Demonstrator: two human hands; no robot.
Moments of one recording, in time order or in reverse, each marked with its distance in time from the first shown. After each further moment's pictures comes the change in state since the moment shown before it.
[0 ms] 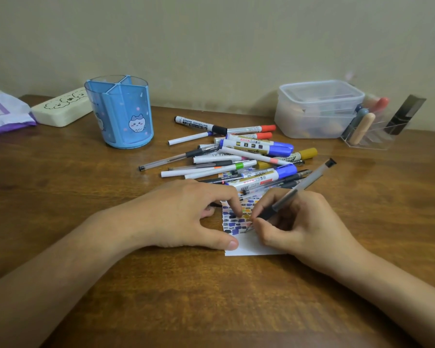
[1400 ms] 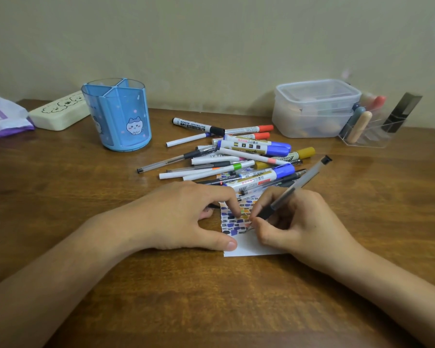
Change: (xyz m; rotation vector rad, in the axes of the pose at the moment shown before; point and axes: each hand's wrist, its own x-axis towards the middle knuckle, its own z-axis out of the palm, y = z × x) left_hand -0.001 0.002 -0.001 -0.002 -0.005 -0.006; right_hand 0.000 -0.001 -0.001 -0.010 0.006 0.021
